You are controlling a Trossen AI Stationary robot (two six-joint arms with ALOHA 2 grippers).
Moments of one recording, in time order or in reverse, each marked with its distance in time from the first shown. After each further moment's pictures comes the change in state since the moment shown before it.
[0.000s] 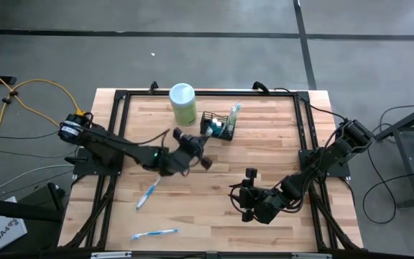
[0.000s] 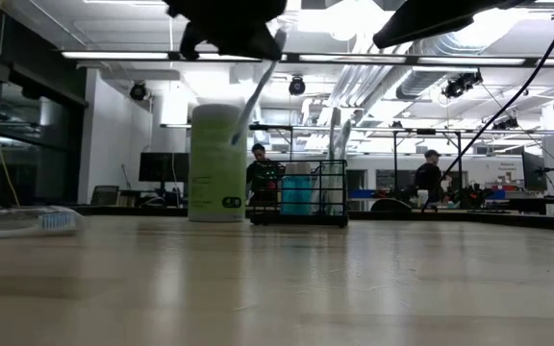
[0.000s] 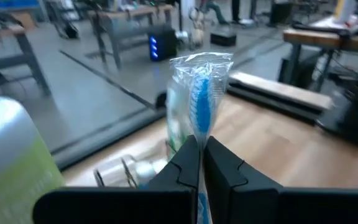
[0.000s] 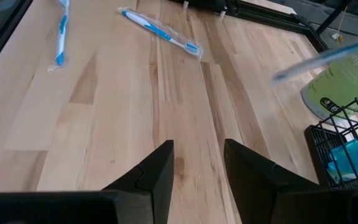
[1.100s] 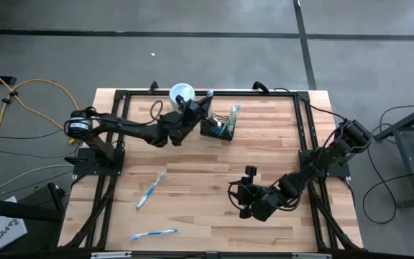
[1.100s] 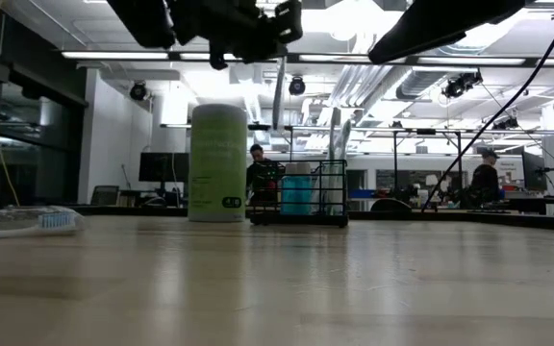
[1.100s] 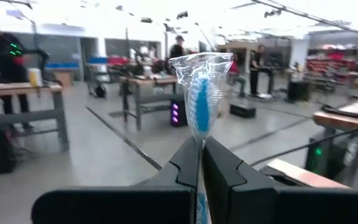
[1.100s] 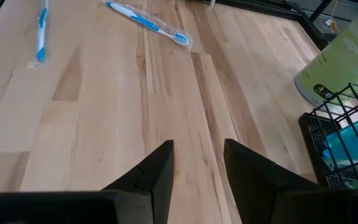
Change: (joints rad) left arm 0.320 0.077 -0.035 0.655 0.217 0.390; right arm -0.032 0.008 0.000 -0.030 0.000 0.044
